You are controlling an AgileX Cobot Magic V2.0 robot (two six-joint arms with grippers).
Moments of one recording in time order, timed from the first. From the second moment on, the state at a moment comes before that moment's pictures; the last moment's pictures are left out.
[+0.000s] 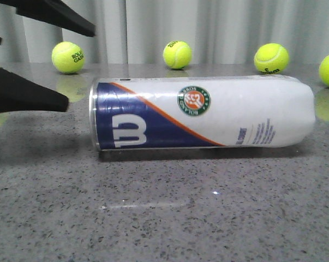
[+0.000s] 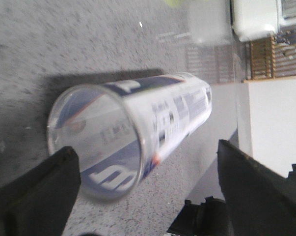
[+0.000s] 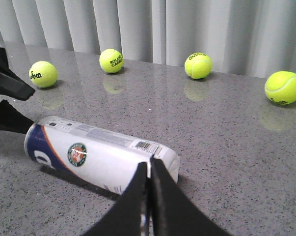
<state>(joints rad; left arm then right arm) -0.19 1.39 -0.73 -1.41 1.04 0.70 0.45 0.15 -0.37 0.19 0.40 -0.08</state>
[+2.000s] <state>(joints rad) -0.33 1.10 -1.24 -0.64 0.98 0.40 0.45 0.15 -0.37 0.19 0.40 -0.08</state>
